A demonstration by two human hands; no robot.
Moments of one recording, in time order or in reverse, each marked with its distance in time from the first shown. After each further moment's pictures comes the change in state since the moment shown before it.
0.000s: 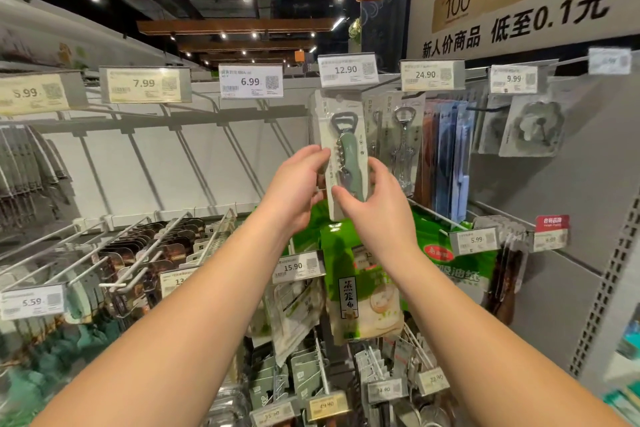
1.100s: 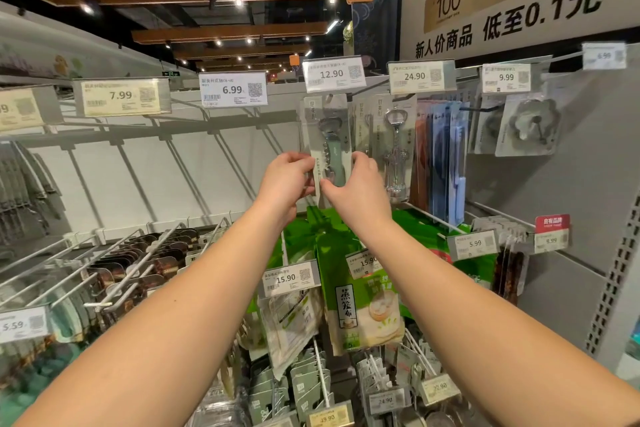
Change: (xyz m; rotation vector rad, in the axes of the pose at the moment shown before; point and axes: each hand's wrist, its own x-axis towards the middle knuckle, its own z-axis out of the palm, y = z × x) left_hand 0.056 -0.015 -0.009 0.150 0.165 -0.017; right_hand 0.059 0.011 0.032 -0.135 -0.031 0.045
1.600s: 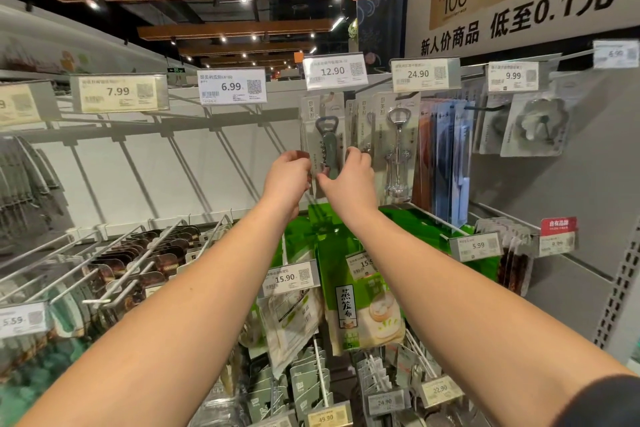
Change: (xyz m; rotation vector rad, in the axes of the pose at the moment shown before) left_hand 0.015 -0.010 0.005 0.121 0.063 -0.014; right_hand 0.025 0.003 0.025 0.014 0.004 0.047
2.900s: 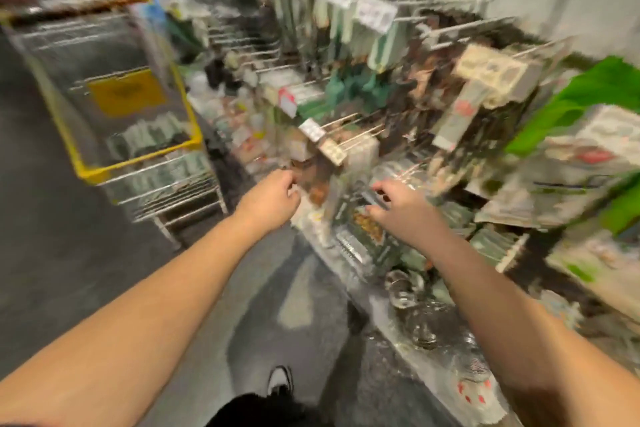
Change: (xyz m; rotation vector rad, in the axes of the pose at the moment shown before) left_hand -0.366 -0.234 -0.247 0.984 0.489 -0.613; right_hand -0.311 0.005 0.135 -0.076 -1.335 -0.672
